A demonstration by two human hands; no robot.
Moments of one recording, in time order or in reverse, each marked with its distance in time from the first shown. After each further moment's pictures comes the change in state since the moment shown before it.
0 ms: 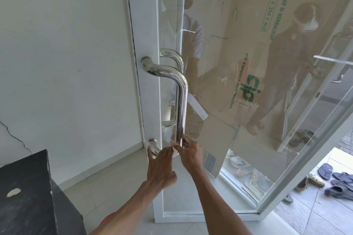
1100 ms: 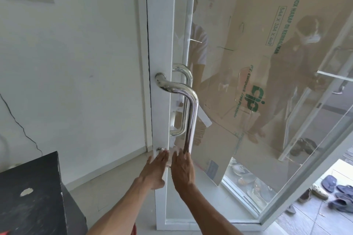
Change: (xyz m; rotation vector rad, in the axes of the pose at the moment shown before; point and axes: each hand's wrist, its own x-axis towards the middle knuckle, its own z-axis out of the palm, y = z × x) left_hand -0.002 -0.055 -0.025 -0.095 -0.320 0.052; right_hand -0.040 -0.026 0.037 -1.321 -0.250 -0.521
